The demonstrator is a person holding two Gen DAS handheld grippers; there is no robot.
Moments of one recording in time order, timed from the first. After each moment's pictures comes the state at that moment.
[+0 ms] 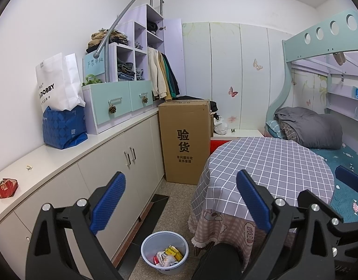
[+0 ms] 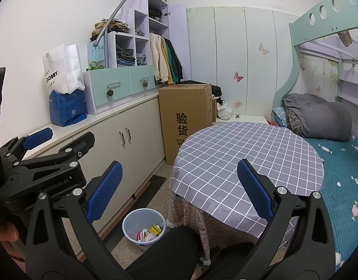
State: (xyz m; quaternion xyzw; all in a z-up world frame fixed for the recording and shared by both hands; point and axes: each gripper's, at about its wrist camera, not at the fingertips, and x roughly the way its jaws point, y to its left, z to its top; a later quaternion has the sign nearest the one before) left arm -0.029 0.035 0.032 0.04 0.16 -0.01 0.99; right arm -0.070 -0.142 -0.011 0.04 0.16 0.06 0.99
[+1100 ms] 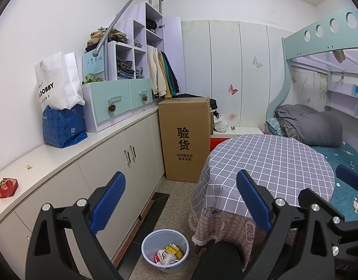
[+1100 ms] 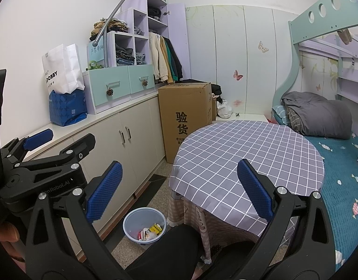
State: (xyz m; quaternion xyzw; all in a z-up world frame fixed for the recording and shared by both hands) left arm -0.027 0.037 0.031 0.04 0.16 -0.01 0.99; right arm -0.069 -0.144 -0.014 0.04 0.16 0.05 0.98
